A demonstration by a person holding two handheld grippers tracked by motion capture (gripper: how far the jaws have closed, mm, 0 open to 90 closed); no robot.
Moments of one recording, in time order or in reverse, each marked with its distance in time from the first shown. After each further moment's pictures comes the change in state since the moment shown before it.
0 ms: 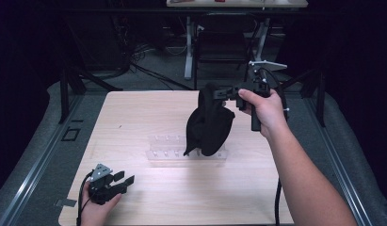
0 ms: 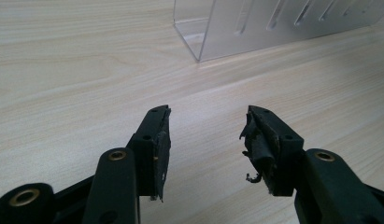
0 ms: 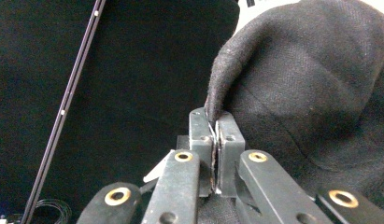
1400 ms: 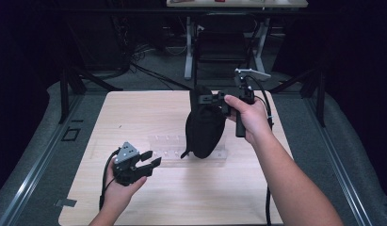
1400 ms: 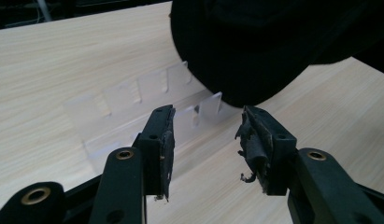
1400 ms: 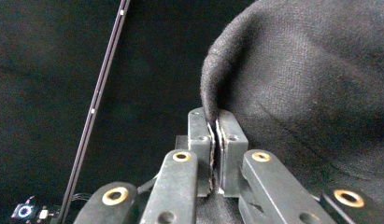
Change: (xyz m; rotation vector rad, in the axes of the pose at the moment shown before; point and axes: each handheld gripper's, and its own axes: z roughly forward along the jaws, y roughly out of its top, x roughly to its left) left arm -0.077 0.088 0.014 -0.112 -0.149 0.163; right arm -0.001 -0.014 0.035 0.011 0.123 0.059
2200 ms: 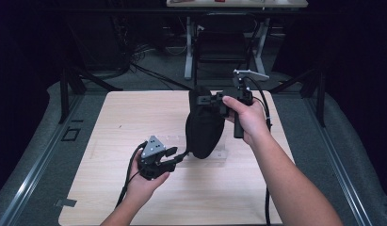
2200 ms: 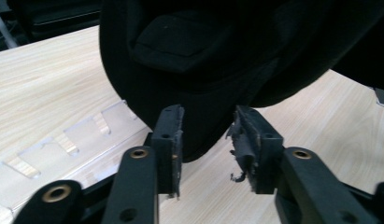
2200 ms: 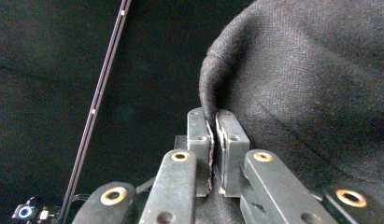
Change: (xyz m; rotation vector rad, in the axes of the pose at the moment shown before) left arm -0.042 0.029 0.032 0.002 -0.085 0.088; right arm 0.000 -0.003 0.004 -0.003 0.002 -0.003
